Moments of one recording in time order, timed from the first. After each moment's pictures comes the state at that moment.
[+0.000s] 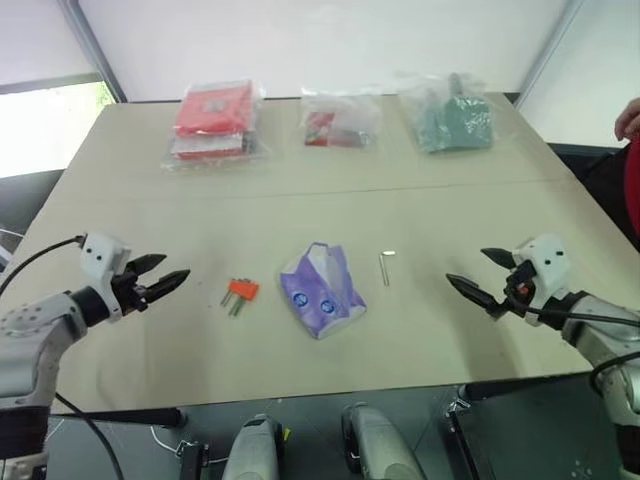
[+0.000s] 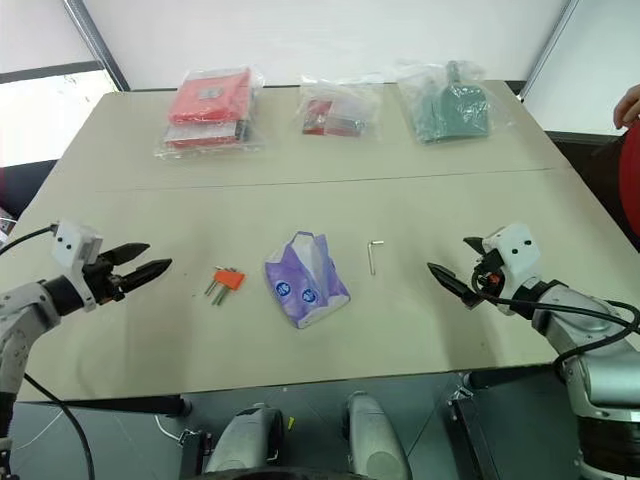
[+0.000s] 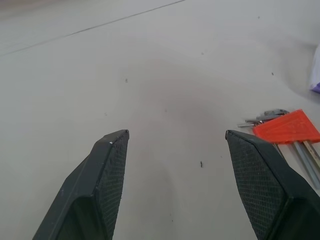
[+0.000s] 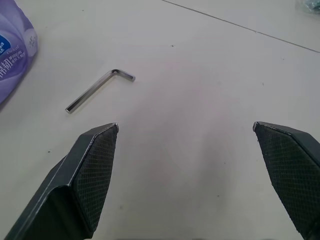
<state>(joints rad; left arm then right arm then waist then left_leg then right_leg) -0.07 0.77 0.34 0.00 -0.47 0.43 -0.85 -0.03 -0.73 -0.30 -0.25 0.39 0.49 0.71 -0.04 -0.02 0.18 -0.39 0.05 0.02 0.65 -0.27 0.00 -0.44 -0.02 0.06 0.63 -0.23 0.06</state>
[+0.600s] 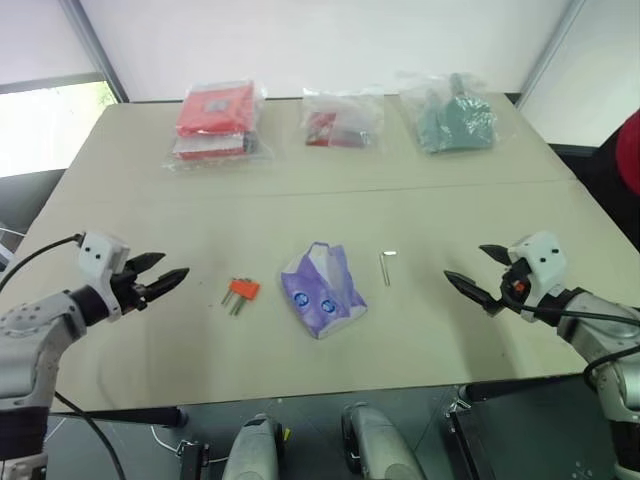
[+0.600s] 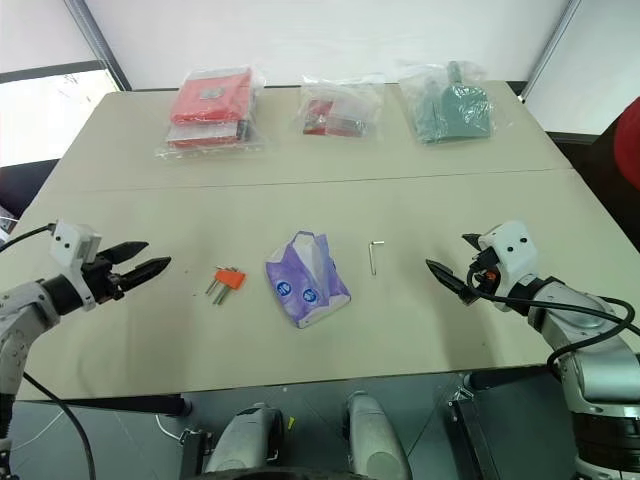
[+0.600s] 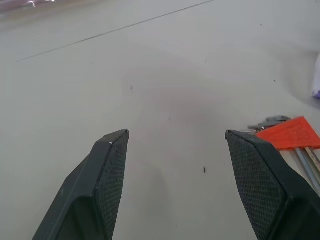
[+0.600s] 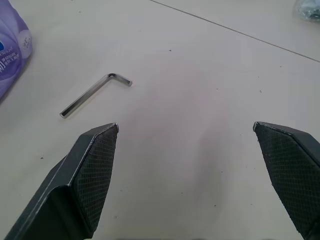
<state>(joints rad) -0.09 0.77 0.35 0.00 -0.48 0.43 -0.84 -0.04 -0.73 -0.29 -0.25 0.38 0.48 0.69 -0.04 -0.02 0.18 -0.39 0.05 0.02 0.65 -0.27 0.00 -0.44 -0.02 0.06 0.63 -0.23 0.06</state>
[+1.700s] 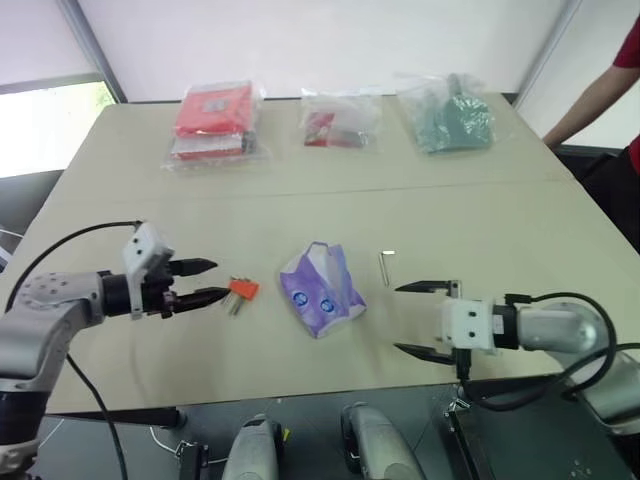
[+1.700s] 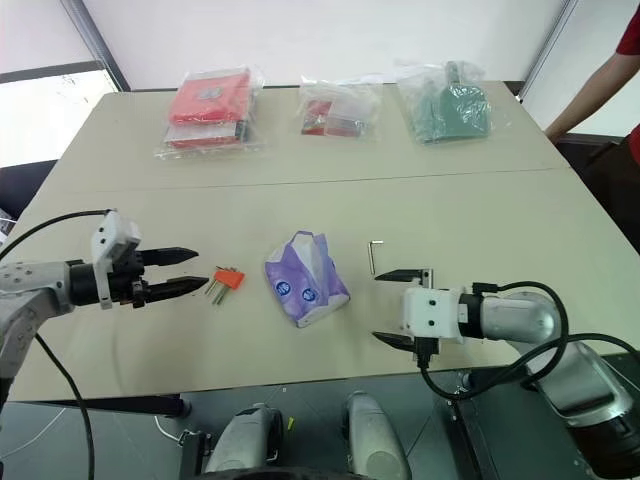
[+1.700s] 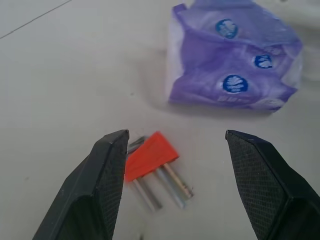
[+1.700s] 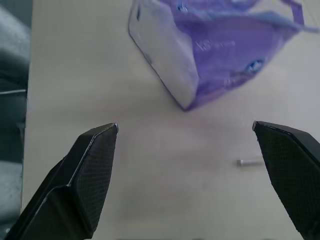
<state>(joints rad) -0.16 0.88 0.17 -0.24 -0.56 0.56 -1.08 -0.09 -0.87 0.12 -0.38 0.07 -0.02 0.99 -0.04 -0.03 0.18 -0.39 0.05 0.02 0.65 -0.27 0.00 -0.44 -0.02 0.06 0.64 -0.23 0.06</state>
